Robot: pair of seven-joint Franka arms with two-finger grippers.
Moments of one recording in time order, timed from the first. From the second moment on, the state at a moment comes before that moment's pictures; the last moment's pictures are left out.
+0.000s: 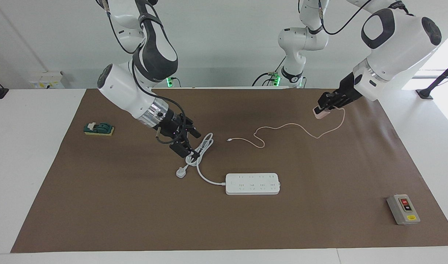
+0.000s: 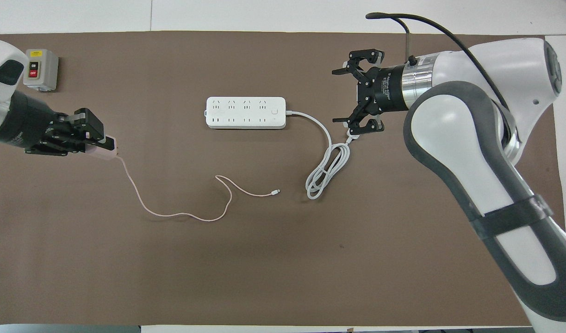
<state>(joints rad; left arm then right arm) -0.15 0.04 0.08 -1.62 -0.31 1.55 -0.26 0.25 0.25 -0.03 -1.68 0.75 2.15 1.32</state>
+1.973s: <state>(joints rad) -0.40 0.24 0.05 -1.58 -0.05 1.83 -1.82 -0.06 -0.06 -0.05 -1.68 -0.01 1.59 -0.20</state>
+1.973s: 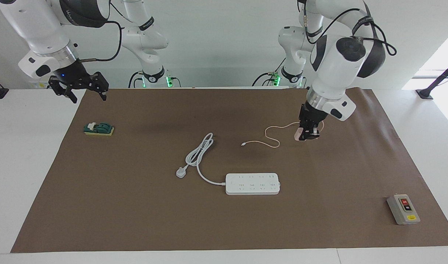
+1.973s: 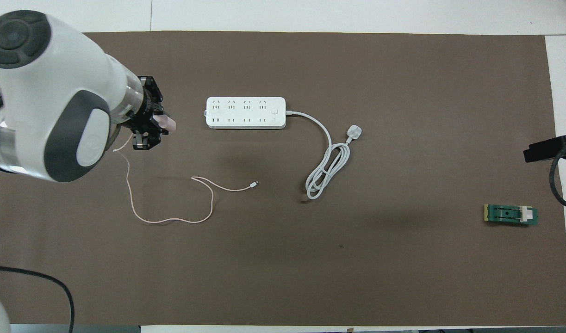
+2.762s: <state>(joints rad) -0.45 0.42 0.05 -1.52 -0.05 1.99 -1.93 -0.06 -0.05 -0.05 -1.65 -0.02 1.52 -0.20</state>
